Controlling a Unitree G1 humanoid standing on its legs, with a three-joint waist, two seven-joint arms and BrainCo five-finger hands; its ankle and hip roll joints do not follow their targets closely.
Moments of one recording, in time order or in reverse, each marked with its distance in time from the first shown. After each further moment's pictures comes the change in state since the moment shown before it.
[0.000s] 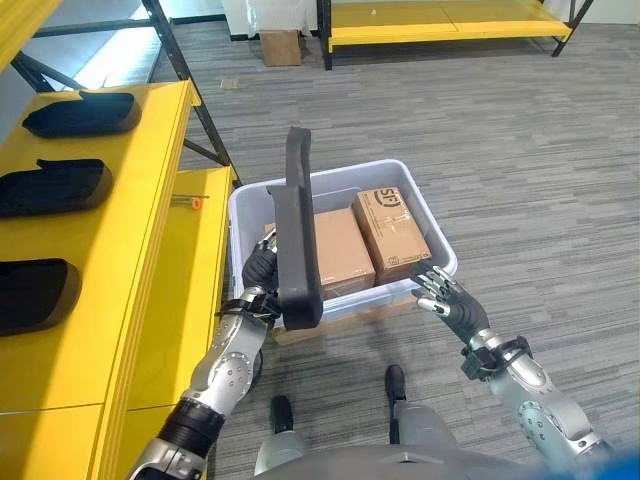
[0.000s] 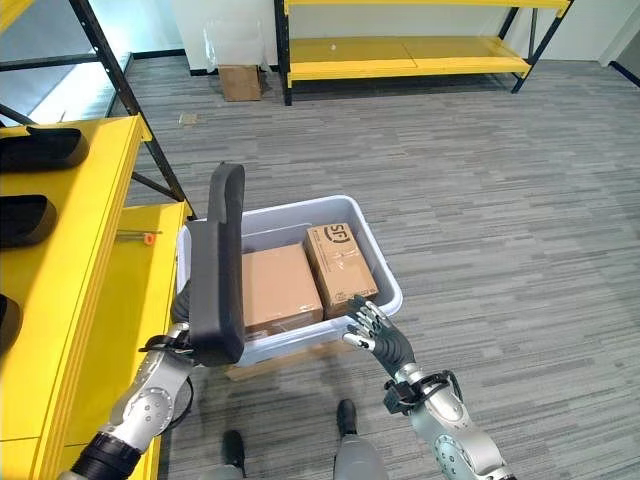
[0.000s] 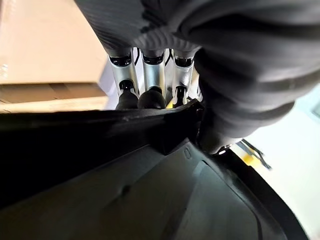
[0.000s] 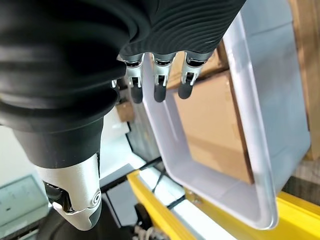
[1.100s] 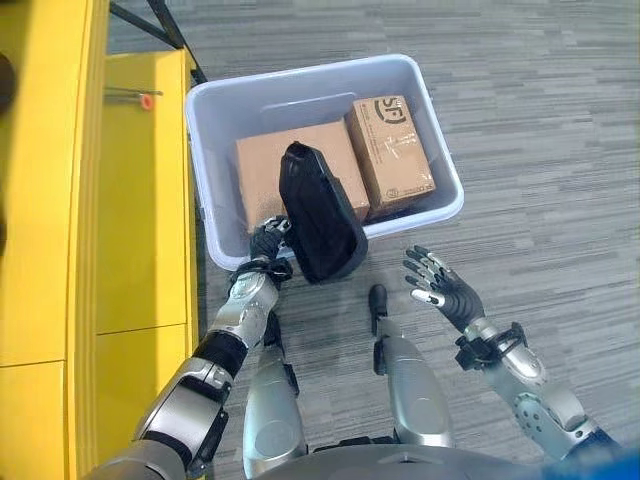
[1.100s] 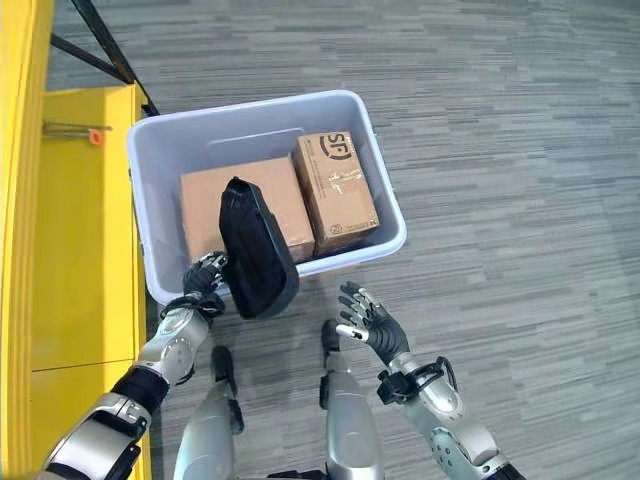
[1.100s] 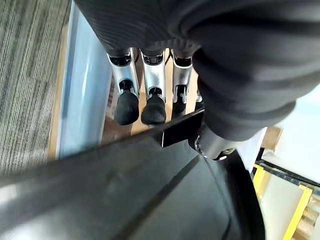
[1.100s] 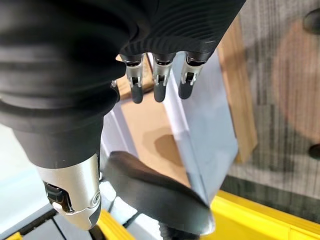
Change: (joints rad) left arm -0.441 -0.114 -0.044 0.654 0.204 0.007 0.225; right arm -0.056 -0.027 0.063 -0.036 0.015 -0.066 -0.060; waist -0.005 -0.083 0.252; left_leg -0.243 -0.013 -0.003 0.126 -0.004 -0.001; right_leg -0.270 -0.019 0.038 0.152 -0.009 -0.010
